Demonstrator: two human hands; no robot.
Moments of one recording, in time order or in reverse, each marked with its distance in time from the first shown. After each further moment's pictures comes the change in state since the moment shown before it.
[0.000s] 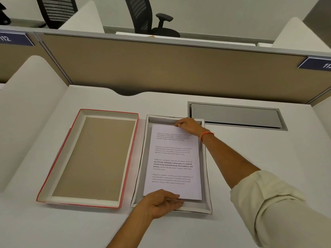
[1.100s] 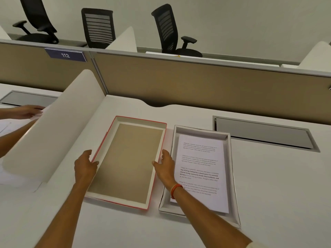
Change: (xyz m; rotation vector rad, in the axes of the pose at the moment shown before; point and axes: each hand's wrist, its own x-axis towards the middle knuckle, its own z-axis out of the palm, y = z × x) left_hand -0.115 0.182 -0.259 0.886 1.241 0.992; right_hand -0.063 -0.158 0.202 0.672 0.269 0.138
